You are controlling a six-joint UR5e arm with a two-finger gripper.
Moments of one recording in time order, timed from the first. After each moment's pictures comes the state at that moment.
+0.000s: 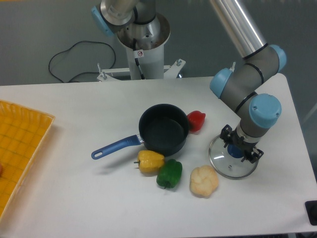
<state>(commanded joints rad) 2.75 -2.18 -1.50 -1.06 1.55 1.46</state>
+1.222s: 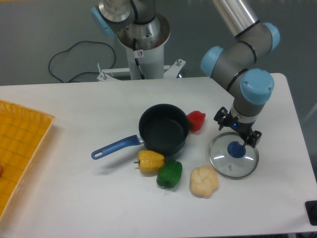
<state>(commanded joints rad) 2.76 -1.97 -1.62 -1.08 1.61 1.43</state>
